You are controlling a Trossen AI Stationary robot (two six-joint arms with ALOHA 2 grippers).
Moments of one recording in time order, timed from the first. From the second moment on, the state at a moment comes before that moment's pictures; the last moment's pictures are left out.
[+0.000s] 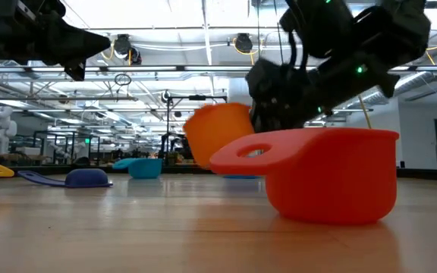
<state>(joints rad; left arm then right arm) -0.08 0.43 0.11 0.38 -0.11 -0.07 0.22 1.83 0.73 0.55 0.72 -0.72</state>
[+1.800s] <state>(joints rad) -0.09 1.69 0.88 0.31 -0.06 0.14 0.25 1.79 0.65 0.25 0.94 -0.24</state>
